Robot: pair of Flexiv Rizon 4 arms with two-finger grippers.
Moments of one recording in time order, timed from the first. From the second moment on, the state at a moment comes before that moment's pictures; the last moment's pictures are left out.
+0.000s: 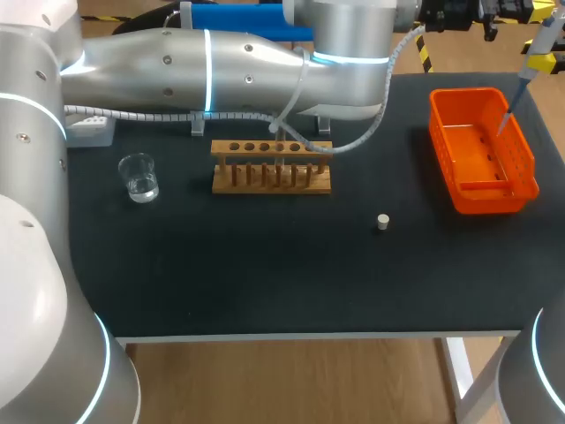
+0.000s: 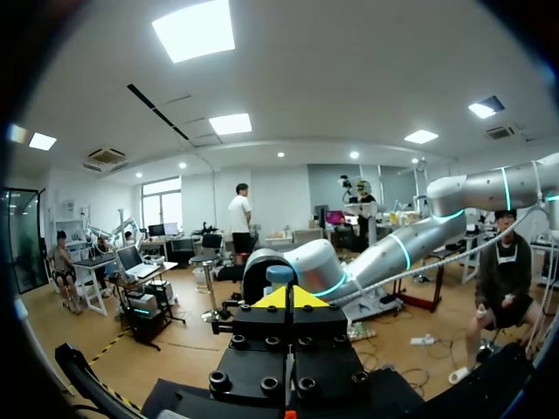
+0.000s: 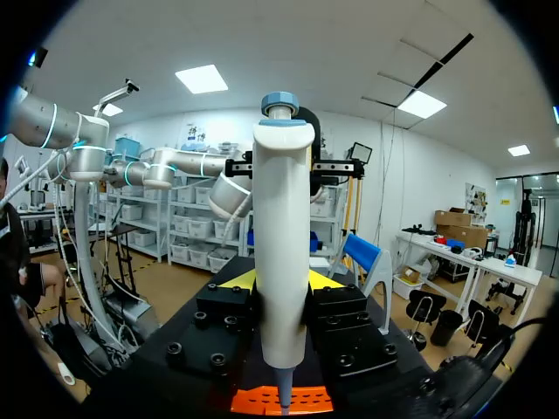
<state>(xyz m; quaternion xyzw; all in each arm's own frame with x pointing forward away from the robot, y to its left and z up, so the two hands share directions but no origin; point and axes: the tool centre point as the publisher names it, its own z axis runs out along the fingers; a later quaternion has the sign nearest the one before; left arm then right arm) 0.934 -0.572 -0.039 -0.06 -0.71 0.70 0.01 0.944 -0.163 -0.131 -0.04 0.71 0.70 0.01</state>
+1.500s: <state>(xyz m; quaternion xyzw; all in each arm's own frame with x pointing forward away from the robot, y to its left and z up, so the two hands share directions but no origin) 0.936 -0.577 -0.050 -0.05 -0.71 0.70 0.03 0.944 -0.164 -0.135 -0.04 0.71 0.70 0.01</state>
